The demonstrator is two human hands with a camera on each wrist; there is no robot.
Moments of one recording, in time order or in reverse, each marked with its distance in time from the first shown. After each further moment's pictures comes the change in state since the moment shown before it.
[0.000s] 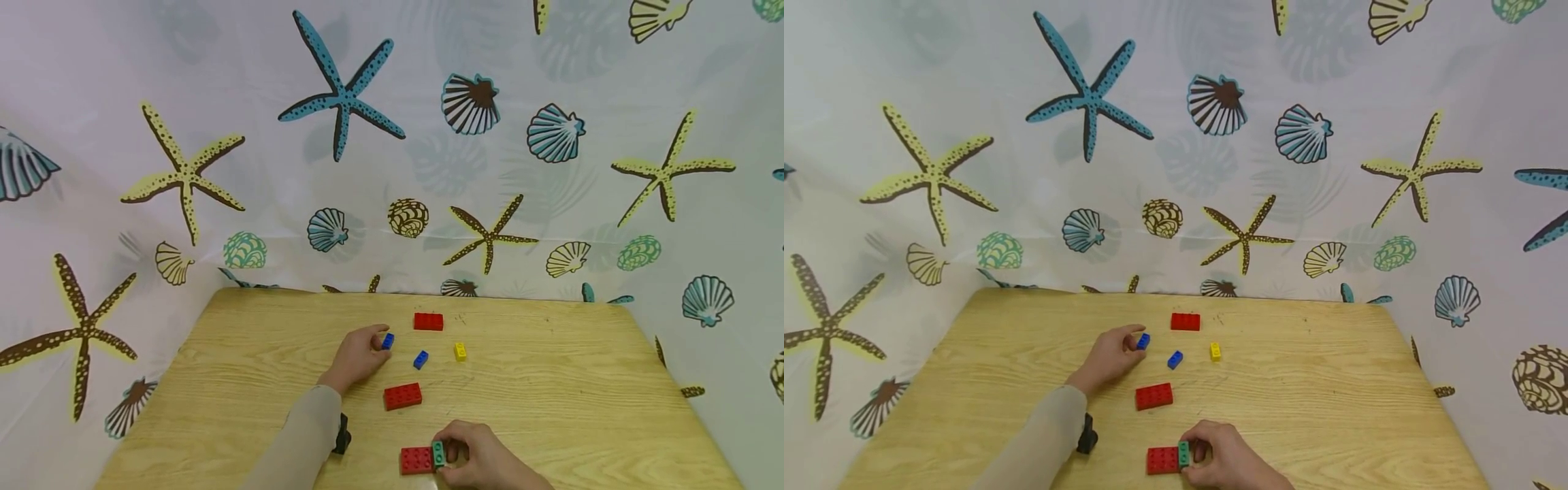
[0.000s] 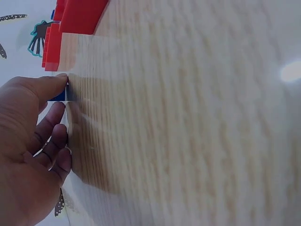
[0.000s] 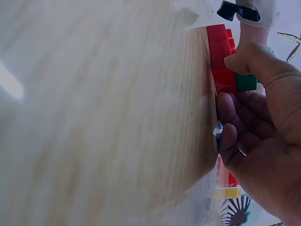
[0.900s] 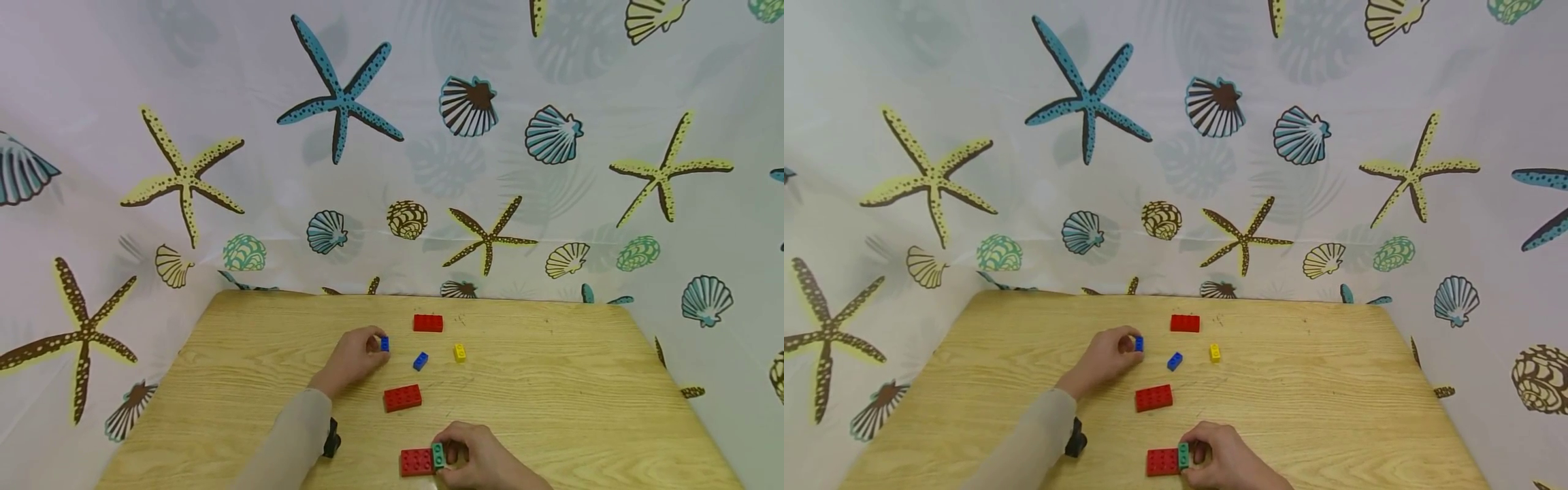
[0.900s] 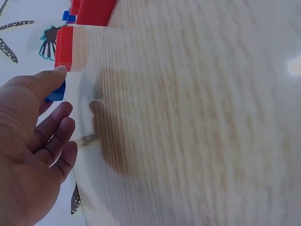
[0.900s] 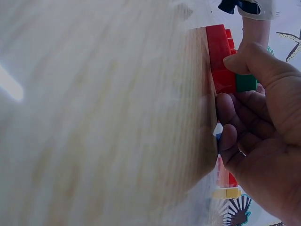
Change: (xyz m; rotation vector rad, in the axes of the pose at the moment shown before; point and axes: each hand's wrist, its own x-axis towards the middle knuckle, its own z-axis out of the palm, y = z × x) left_hand -0.007 0.003 -0.013 -0.014 -0.035 0.014; right_hand 0.000 -0.001 -0.001 -0.040 0.011 -0.032
